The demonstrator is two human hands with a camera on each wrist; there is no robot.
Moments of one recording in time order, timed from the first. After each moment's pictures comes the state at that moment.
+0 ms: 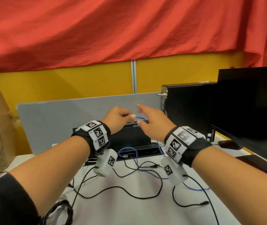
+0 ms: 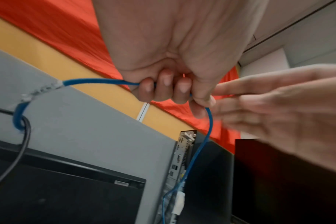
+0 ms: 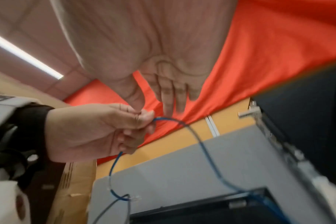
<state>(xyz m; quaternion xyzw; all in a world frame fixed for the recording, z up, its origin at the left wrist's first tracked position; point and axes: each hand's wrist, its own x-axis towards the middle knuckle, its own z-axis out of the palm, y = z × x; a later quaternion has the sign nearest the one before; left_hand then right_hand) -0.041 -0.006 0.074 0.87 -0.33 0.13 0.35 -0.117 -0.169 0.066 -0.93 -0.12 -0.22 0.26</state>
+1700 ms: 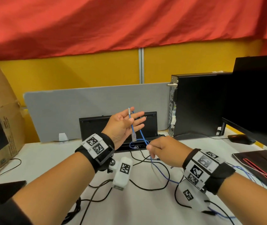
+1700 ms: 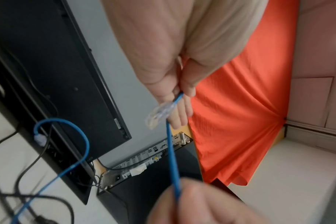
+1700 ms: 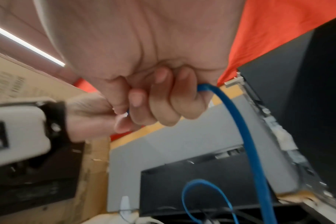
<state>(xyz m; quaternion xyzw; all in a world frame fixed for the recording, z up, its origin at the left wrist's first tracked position) -0.072 0.008 0.023 0.51 -0.24 -0.13 0.81 -0.143 -0.173 -0.007 -0.96 -0.16 -0.05 0.24</state>
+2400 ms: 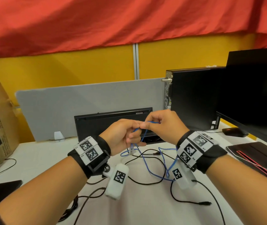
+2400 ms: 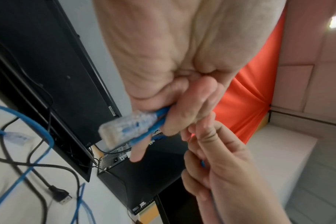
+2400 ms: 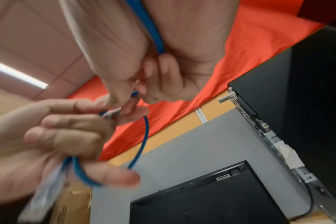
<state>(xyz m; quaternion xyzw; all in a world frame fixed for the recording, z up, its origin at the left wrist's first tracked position) -0.107 0.003 0.024 0.62 -0.25 -0.30 0.69 -0.131 -0.179 0.019 -0.88 -0.15 -0.26 0.38</state>
